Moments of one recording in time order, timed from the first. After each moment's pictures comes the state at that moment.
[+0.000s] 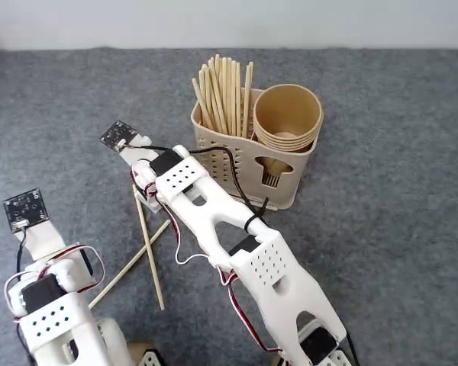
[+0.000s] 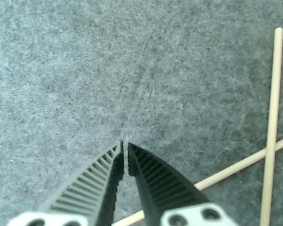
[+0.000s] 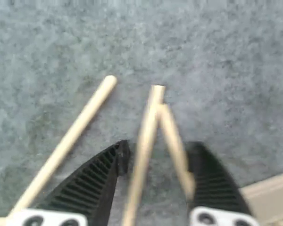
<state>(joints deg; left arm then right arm) -34.6 -64.1 75.3 65.5 3.6 -43.7 54.9 -42.4 66.9 10.7</state>
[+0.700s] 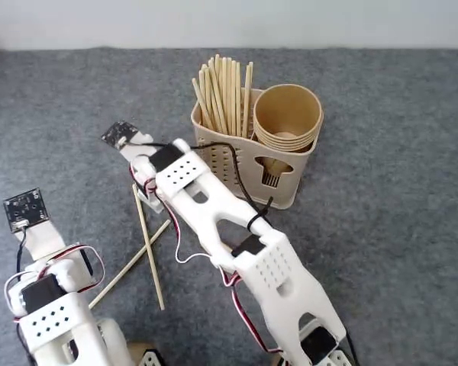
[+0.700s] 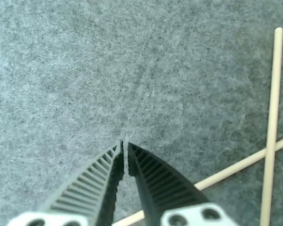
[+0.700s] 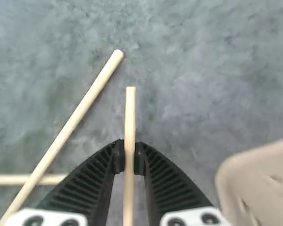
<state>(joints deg) -34.6 -64.1 75.3 65.5 3.6 -44.0 46.9 -42.2 77.0 10.7</state>
